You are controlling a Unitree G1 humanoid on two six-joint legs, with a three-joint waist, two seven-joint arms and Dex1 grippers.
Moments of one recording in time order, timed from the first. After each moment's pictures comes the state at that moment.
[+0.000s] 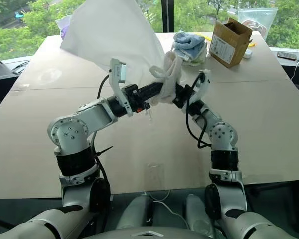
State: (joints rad) left arm -0.69 0.11 0.28 -0.32 -0.84 1.23 -0.31; right arm -0.66 0.06 -0.29 0.10 1.02 0.72 0.36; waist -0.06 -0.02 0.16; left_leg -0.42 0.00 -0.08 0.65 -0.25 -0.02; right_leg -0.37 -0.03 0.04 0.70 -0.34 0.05
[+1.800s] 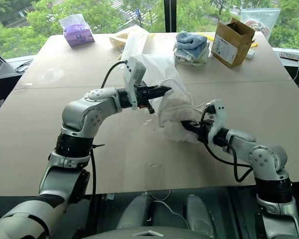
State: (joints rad) left arm -0.80 0.38 -0.11 0.01 -0.51 0.77 -0.72; right arm -0.33 -0.47 -0.09 -0.31 1.08 1.08 0.23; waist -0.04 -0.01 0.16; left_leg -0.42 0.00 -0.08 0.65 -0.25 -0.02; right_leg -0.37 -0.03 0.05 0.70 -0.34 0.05
